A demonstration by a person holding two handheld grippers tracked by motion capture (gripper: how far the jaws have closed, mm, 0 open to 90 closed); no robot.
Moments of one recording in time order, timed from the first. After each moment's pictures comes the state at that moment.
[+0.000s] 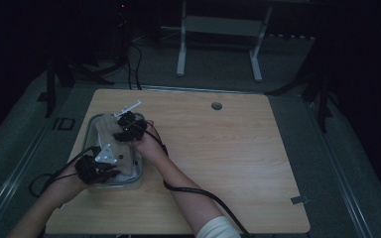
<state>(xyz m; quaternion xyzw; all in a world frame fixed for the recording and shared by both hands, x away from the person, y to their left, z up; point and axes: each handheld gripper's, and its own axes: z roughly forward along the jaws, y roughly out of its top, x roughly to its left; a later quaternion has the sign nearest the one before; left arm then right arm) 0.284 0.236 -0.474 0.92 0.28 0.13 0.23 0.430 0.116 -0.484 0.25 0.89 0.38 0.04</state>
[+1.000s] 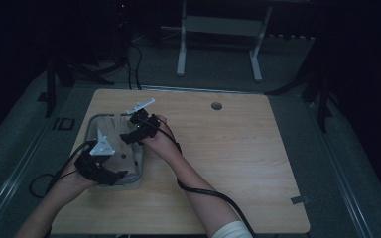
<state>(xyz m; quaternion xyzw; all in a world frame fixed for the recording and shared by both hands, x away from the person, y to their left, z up) 0.283 0.232 -0.453 0.87 0.32 0.16 0.33 0.424 0.075 -0.462 0.26 0.88 0.40 0.07</state>
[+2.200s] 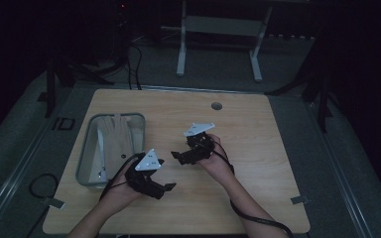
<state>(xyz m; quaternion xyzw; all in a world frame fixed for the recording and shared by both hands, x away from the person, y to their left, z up) 0.273 0.114 -0.481 0.87 0.23 0.10 0.42 0.378 -0.087 -0.487 0.27 0.87 0.40 0.12</state>
